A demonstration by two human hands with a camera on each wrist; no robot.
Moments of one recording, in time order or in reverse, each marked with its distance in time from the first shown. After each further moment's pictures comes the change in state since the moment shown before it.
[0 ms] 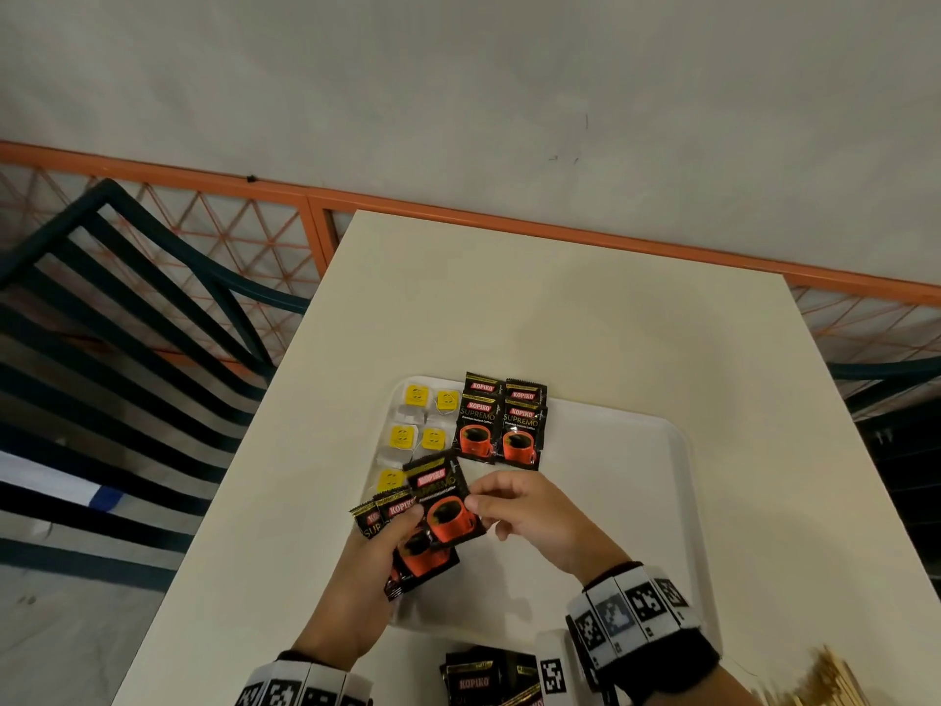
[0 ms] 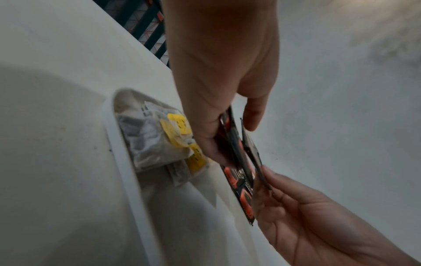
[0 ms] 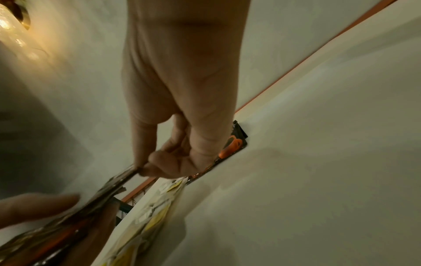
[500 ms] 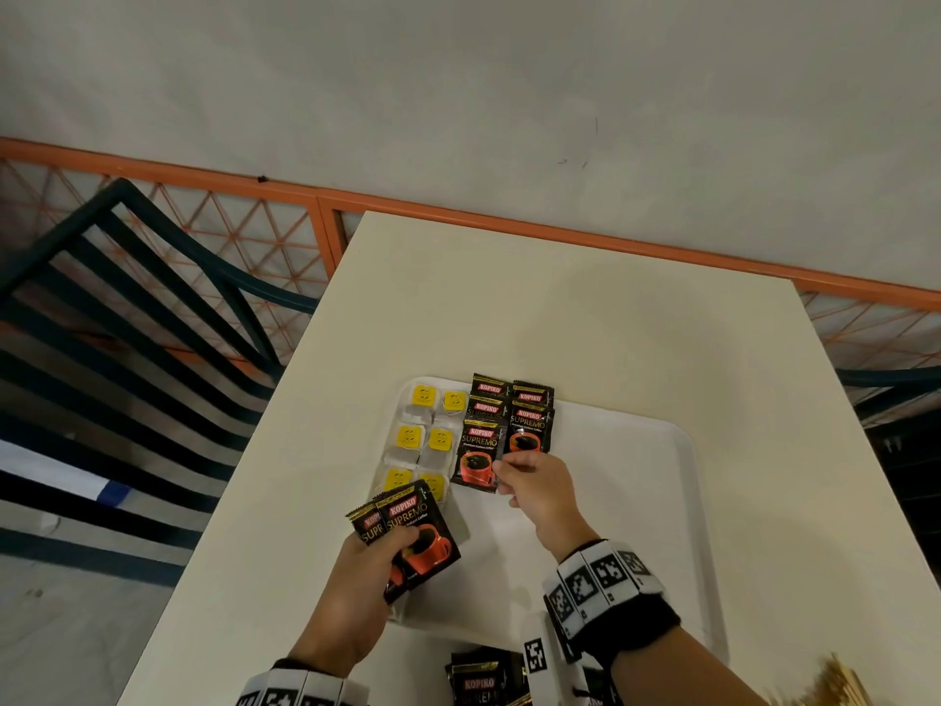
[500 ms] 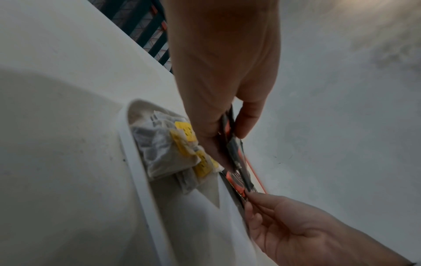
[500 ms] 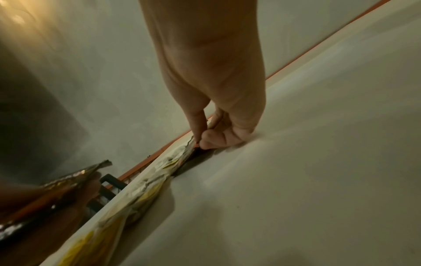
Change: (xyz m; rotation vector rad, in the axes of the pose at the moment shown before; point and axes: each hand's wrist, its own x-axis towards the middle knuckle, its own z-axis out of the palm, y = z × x) left_hand -0.002 -0.007 -0.012 0.095 0.102 -0.017; right_hand 0.034 0.009 0.003 0.045 0.498 0.052
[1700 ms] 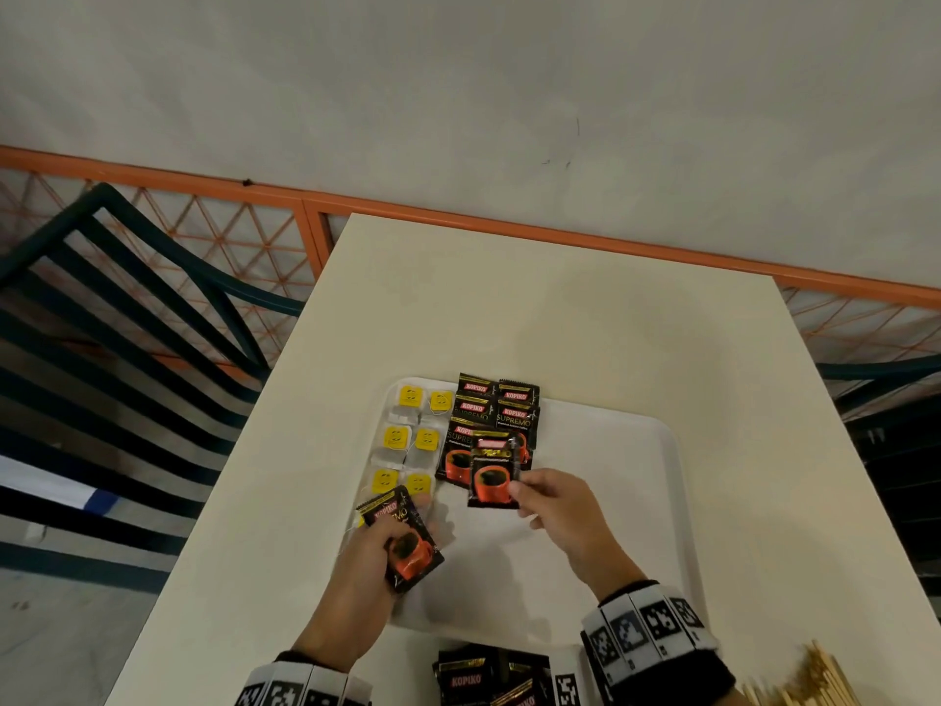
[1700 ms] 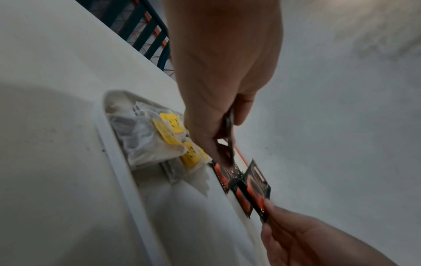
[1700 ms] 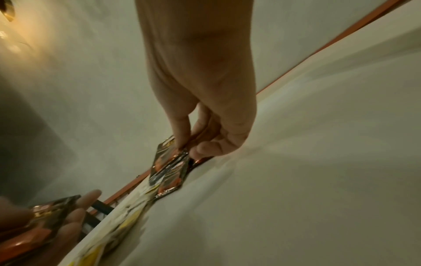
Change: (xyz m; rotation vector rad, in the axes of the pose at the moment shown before) left_hand 0.002 0.006 0.018 -0.208 -0.107 -0.035; right_hand -0.028 0.009 -0.041 -0.034 -0.078 -0.055
